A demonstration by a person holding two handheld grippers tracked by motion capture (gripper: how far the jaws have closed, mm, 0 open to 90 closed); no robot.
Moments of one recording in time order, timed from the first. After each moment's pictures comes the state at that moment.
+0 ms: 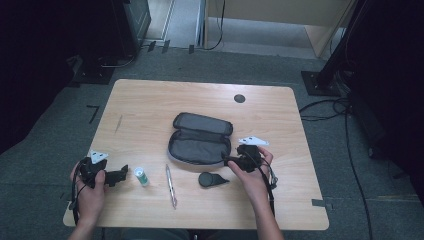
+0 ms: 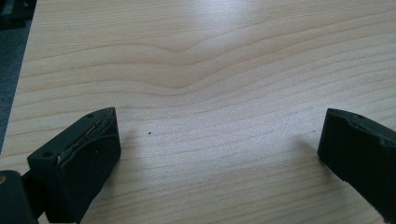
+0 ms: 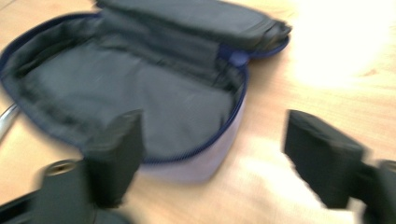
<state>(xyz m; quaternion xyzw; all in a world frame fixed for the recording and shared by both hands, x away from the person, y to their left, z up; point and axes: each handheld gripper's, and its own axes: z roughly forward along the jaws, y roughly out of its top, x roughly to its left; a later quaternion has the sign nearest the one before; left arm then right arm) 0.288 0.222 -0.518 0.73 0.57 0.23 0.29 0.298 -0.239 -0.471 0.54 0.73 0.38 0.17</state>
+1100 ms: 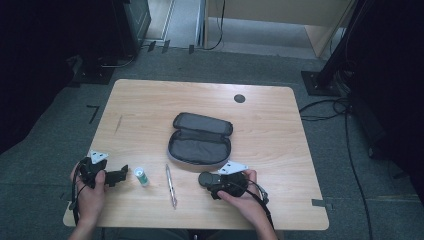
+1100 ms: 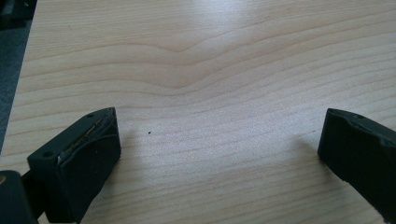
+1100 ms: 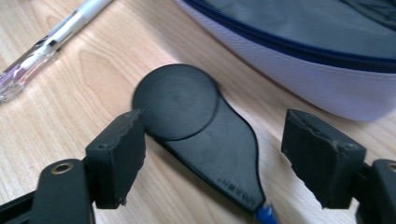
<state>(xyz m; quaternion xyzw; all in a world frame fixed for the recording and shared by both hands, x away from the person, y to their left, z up) 0.288 0.222 -0.518 0.73 0.57 0.23 0.29 0.249 -0.202 -0.512 0.39 0.83 0.37 0.12</state>
